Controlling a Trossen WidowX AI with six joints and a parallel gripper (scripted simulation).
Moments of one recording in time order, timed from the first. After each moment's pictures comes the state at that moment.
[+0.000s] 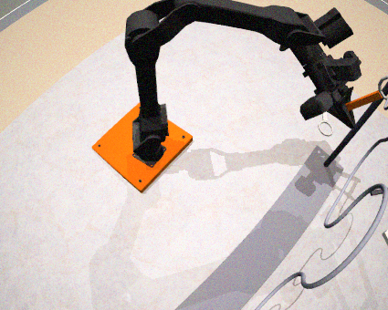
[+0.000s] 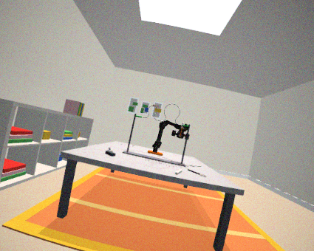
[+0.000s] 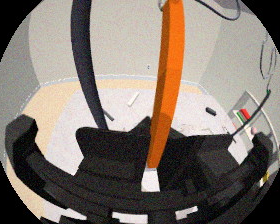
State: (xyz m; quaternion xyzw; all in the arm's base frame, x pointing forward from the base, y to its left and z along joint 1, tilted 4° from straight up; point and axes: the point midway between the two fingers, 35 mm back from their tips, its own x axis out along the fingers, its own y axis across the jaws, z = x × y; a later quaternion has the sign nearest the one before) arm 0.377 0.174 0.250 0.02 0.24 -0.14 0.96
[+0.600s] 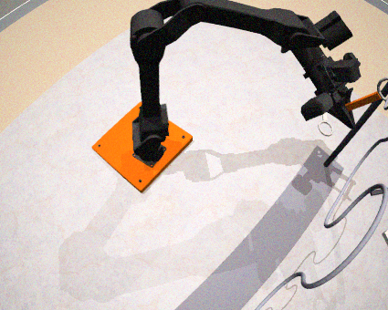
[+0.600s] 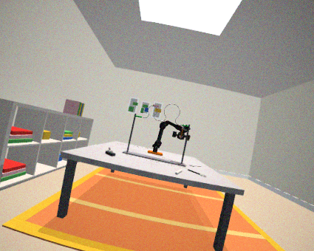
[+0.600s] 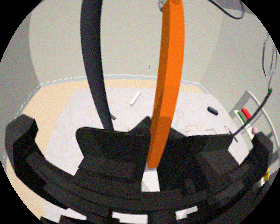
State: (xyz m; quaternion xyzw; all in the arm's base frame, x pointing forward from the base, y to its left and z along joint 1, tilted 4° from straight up) arm 0.379 0.183 0.240 0.02 0.24 -0.14 0.96
